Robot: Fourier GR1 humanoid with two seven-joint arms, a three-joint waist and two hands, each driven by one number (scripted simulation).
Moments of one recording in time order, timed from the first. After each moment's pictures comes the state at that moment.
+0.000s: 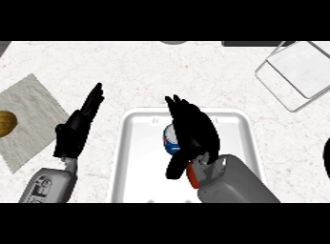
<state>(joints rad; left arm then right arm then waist) -0.19 0.16 -0.12 -1.43 -0.05 0.07 0.03 -0.51 -0.02 0.55 -1.57 0.65 0.27 0.94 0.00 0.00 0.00</state>
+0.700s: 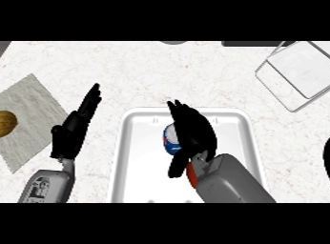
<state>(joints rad) -0.18 0.14 -0.08 -1.44 -0.08 0.03 0.02 -0.48 0.00 0.54 -1.47 0.68 0.25 0.86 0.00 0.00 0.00</state>
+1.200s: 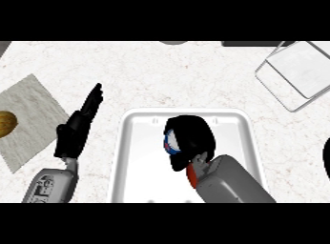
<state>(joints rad) -0.19 0.11 -0.06 -1.41 -0.11 0.03 0.01 -0.47 -0.02 0.57 -1.43 0.72 0.28 0.78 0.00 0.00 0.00</state>
